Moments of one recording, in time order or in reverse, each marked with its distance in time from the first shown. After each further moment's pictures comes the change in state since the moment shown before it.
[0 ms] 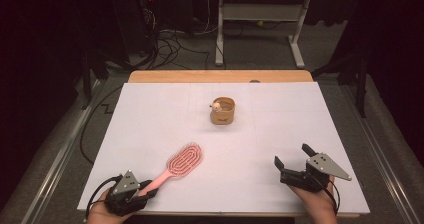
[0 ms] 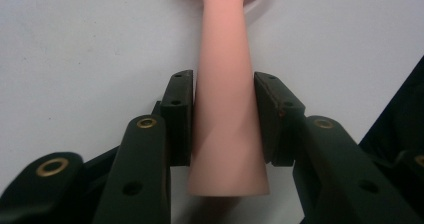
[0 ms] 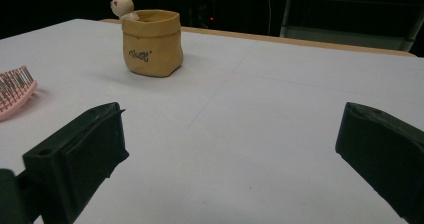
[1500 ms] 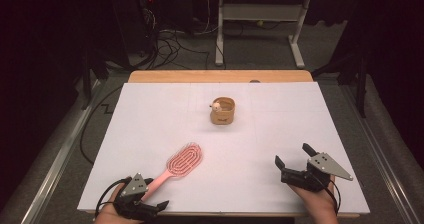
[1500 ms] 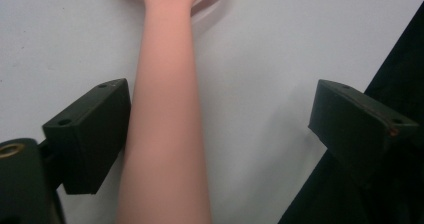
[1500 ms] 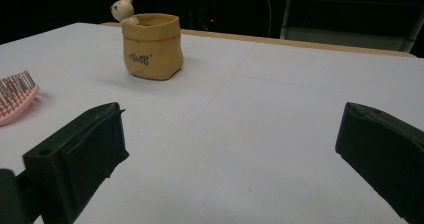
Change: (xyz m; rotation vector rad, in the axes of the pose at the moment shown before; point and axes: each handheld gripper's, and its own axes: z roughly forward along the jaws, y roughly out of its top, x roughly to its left) left arm -0.016 0.008 0.014 0.021 -0.058 0.034; right arm -0.001 0.001 -0.001 -0.007 0.004 0.008
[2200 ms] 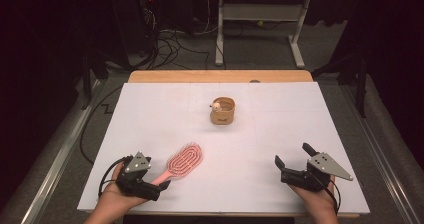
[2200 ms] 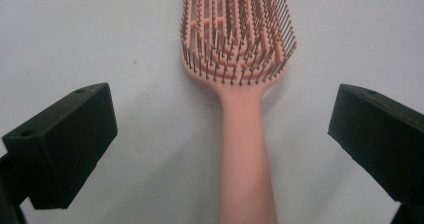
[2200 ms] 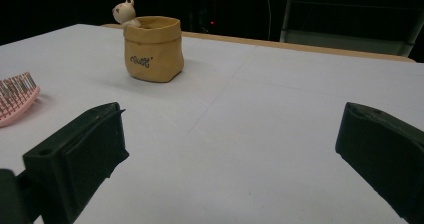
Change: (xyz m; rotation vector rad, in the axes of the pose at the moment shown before) left arm 0.027 0.050 -0.001 -0.015 0.064 -0.005; right arm 0.001 0.002 -0.001 -0.007 -0.002 -0.006
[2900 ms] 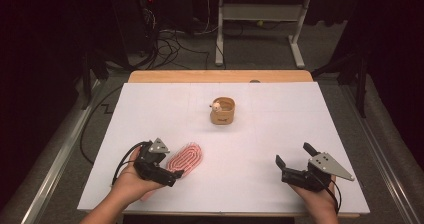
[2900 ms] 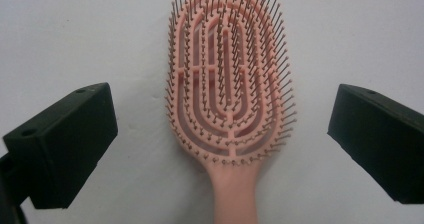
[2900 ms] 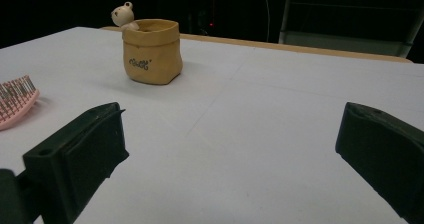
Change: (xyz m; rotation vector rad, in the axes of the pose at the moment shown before) left arm -0.001 0.049 0.026 0.133 -0.023 -0.005; right arm -0.001 0.001 -0.001 -0.006 -0.001 0.005
